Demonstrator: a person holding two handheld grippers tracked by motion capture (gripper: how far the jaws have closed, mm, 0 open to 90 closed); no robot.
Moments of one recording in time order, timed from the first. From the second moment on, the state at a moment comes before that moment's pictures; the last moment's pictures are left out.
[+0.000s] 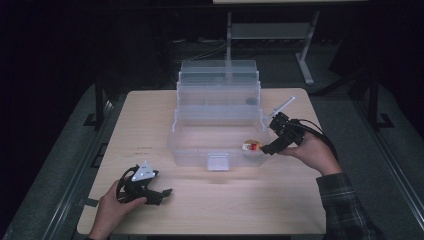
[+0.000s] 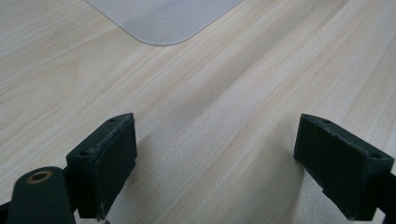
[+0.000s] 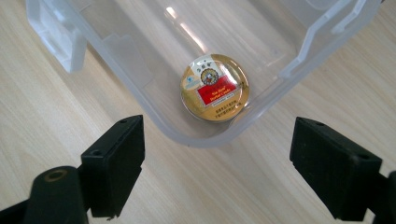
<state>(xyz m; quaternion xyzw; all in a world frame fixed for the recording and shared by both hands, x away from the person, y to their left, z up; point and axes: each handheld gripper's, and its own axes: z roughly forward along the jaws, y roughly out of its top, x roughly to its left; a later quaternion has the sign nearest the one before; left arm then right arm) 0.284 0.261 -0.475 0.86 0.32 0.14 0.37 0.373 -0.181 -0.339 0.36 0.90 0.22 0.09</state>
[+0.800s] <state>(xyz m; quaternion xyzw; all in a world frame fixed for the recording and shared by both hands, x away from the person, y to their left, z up) 0.284 0.261 -0.475 0.86 0.32 0.14 0.37 0.335 -0.221 -0.379 0.38 0.89 0.24 0.10</state>
